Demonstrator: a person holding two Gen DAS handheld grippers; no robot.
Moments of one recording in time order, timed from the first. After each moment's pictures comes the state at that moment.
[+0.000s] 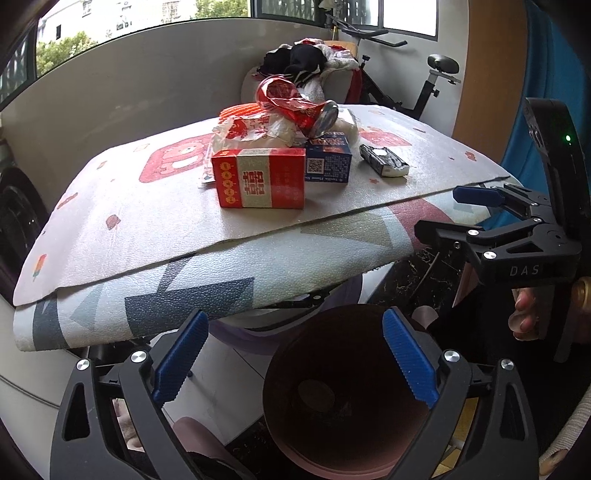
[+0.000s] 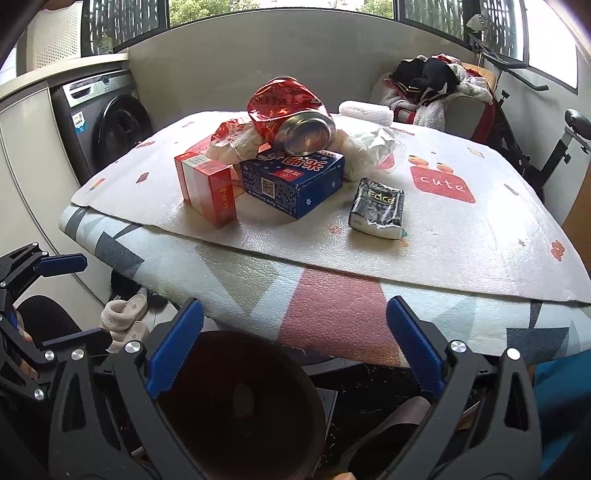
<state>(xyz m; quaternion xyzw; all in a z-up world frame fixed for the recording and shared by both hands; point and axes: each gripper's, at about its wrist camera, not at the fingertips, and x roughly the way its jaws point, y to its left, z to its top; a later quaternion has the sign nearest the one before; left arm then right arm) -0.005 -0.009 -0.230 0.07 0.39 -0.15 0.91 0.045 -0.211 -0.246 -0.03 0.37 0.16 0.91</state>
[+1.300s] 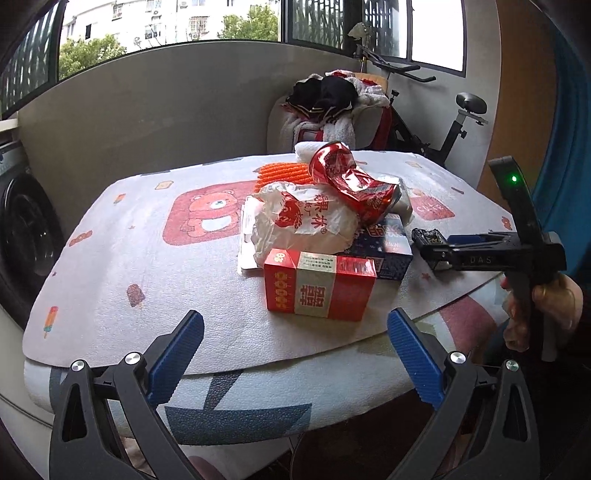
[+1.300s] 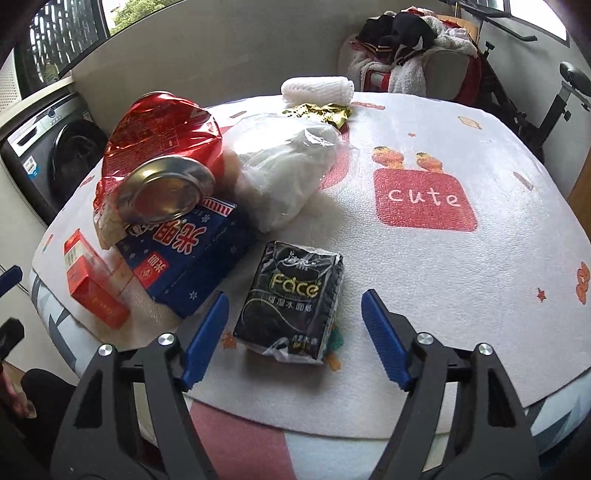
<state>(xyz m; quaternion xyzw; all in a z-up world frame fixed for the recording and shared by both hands) 0.079 0.007 -0.192 0.05 0.35 -0.12 0.93 0.191 -0.251 -0.259 0.03 0.45 0.12 0.89</state>
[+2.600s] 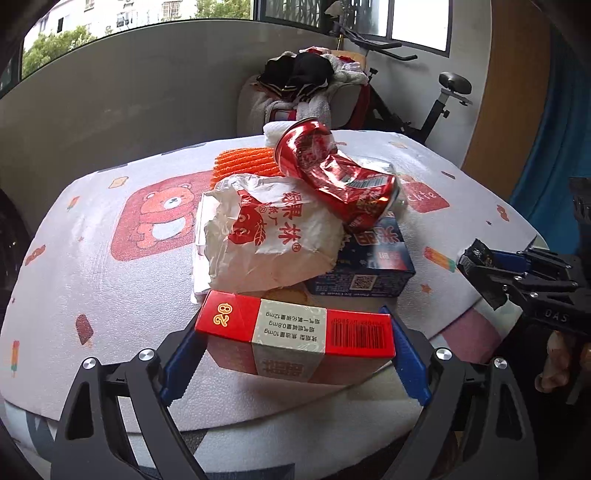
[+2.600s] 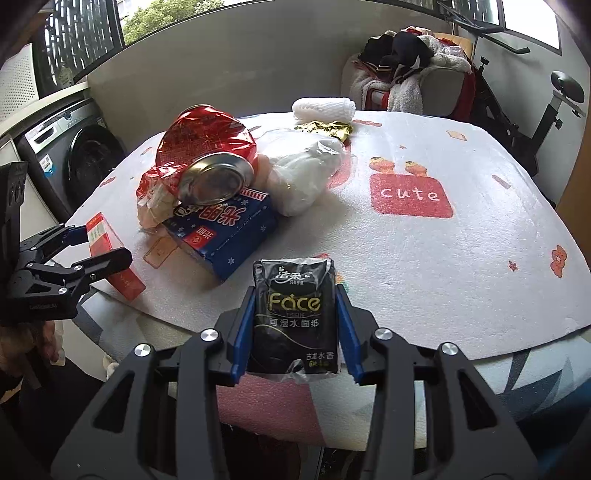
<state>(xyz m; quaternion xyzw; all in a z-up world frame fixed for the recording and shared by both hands) 0.131 -0.015 -0.207 0.06 0.38 -0.17 0.91 0.120 -0.252 -0.231 0.02 0.40 0.14 0.90</state>
